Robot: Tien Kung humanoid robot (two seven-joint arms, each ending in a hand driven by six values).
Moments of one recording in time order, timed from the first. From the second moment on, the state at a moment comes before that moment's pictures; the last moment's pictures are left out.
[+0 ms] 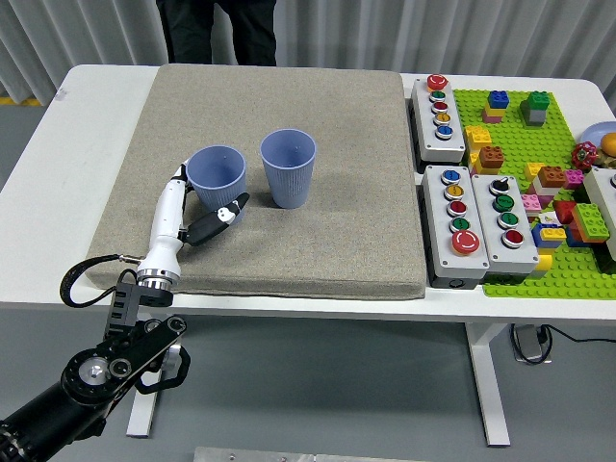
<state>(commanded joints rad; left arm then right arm) -0.35 0.09 -0.89 -0.95 1.27 0.65 -0.38 0.17 -0.09 1.87 0.20 -1.14 -0.32 -0.37</state>
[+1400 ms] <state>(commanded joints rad) -0.21 0.11 -1.00 -1.44 0.84 0.65 -0.65 0.18 -0.09 1.86 0.20 -1.13 -0.32 -0.37</state>
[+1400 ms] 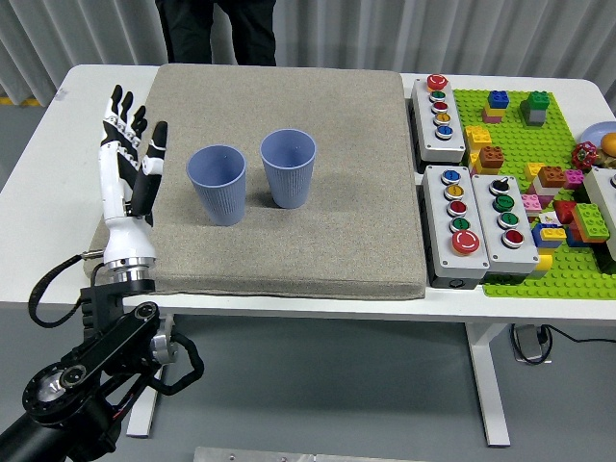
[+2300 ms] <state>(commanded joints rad) -0.18 0.13 -1.10 -1.52 0.71 0.65 -0.65 0.17 -0.09 1.86 0.20 -1.14 -0.33 -0.37</state>
